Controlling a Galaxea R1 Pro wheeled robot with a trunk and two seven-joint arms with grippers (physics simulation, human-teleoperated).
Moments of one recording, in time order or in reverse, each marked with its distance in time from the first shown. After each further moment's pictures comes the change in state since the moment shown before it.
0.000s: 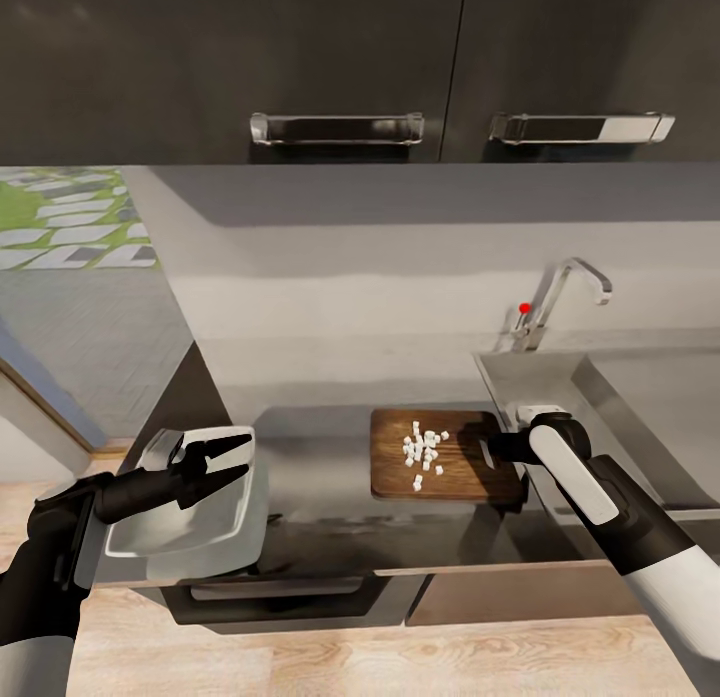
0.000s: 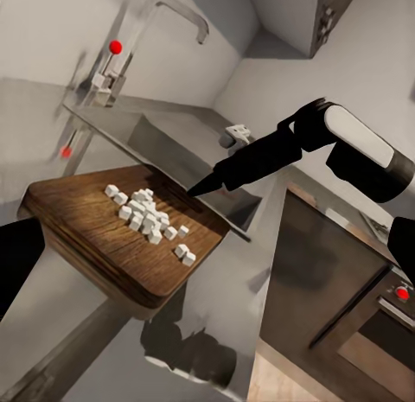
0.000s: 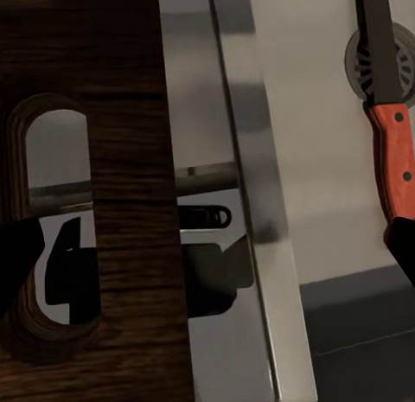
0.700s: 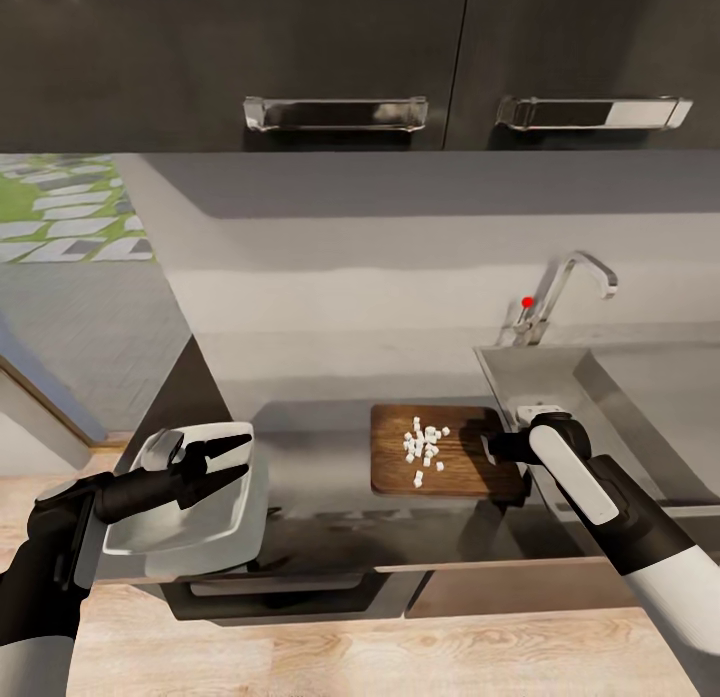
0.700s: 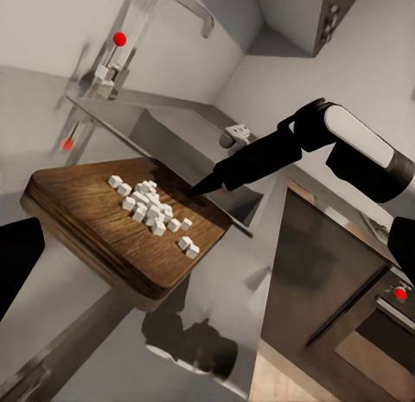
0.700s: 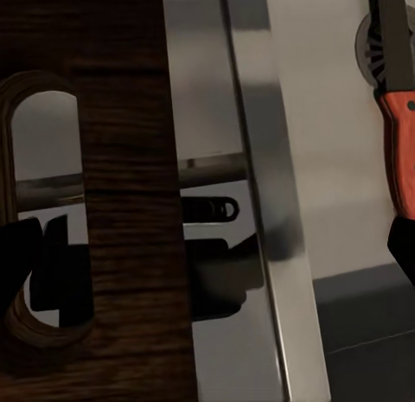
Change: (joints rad) left arm 0.000 0.000 0.000 0.000 0.000 0.000 0.000; right arm 0.000 0.000 0.000 0.001 0.000 0.000 0.000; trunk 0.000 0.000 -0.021
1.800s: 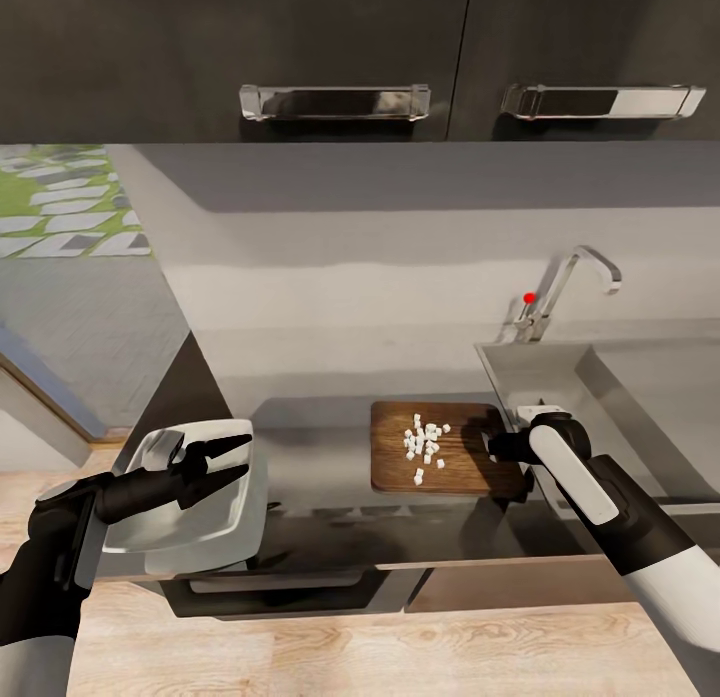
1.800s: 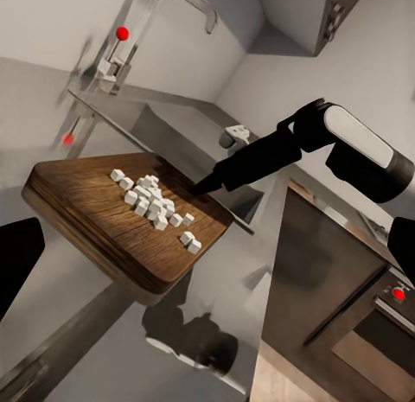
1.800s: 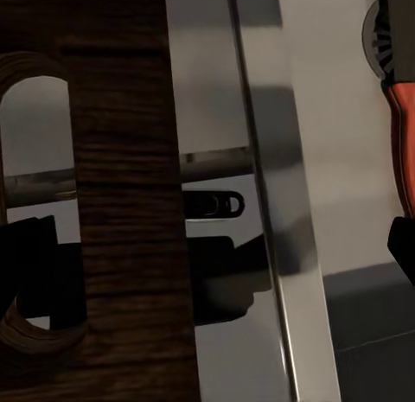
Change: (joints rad) left arm 0.000 -0.002 0.000 0.000 0.000 0.000 0.000; right arm 0.000 0.000 0.000 0.000 0.000 0.000 -0.001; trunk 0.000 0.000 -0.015
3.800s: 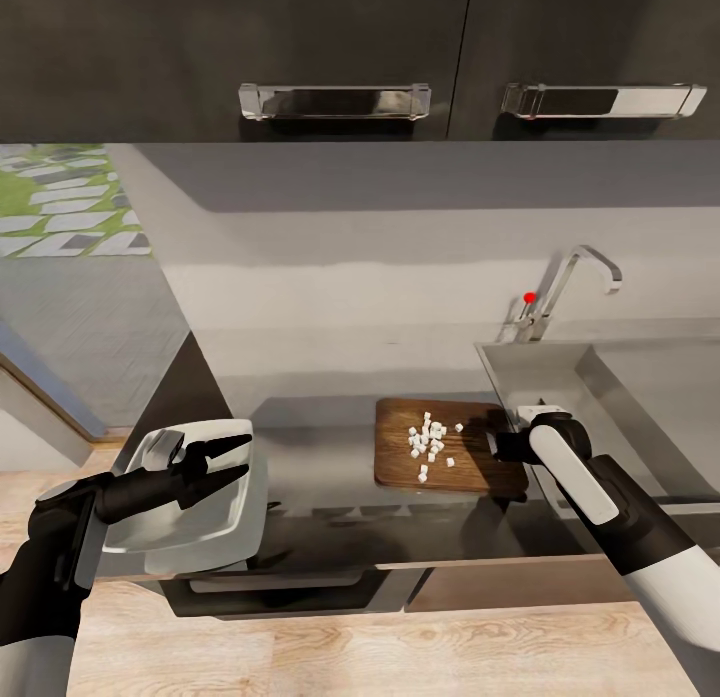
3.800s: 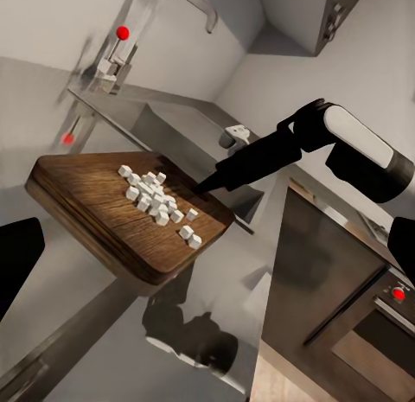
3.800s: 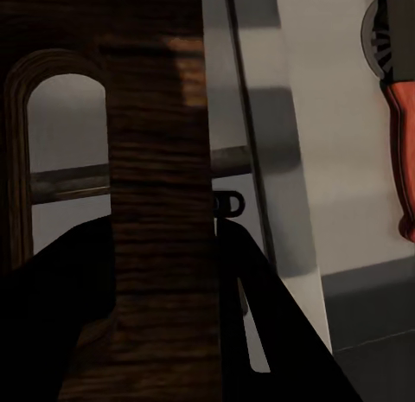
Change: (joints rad) left arm 0.000 0.000 0.000 0.000 0.000 0.000 0.000; right arm 0.000 0.000 -0.002 0.000 0.000 0.000 -0.002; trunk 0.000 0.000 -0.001
